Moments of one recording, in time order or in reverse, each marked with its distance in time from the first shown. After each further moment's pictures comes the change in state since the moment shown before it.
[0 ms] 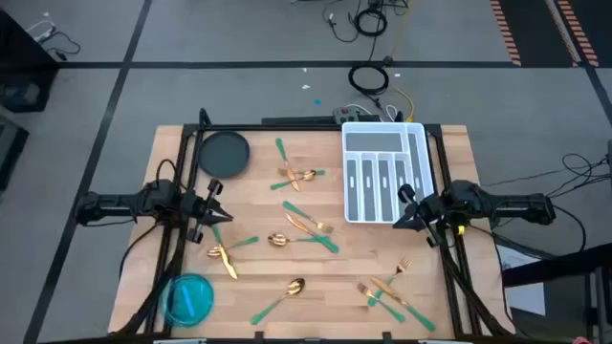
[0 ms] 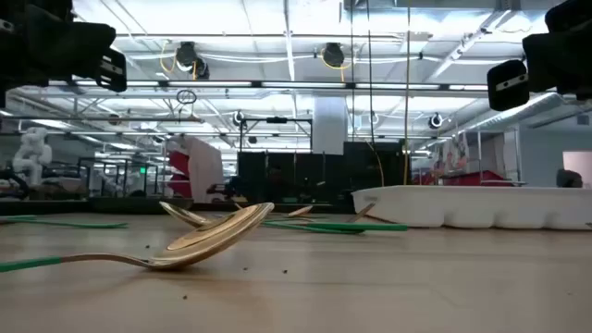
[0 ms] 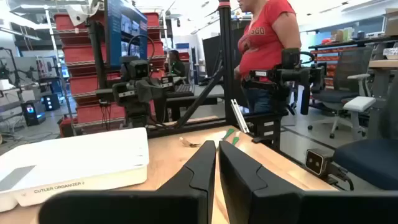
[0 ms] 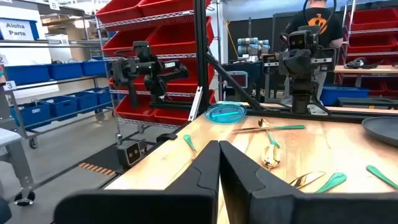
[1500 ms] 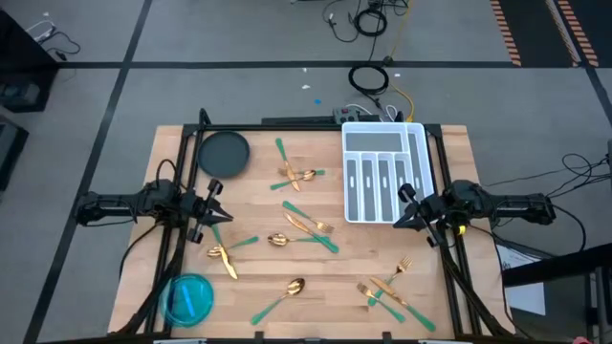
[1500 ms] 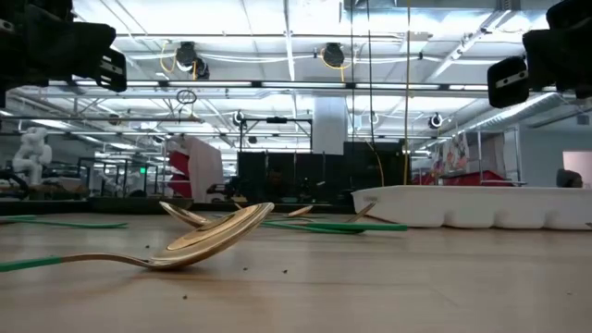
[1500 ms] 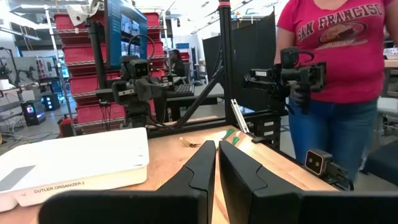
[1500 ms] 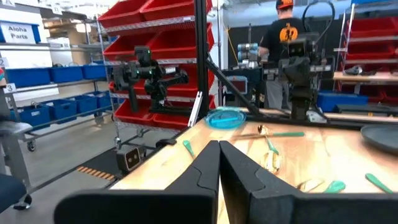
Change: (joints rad) left arm 0.000 0.000 0.000 0.000 0.000 0.000; right arm 0.000 0.000 0.000 0.031 -0.001 0.000
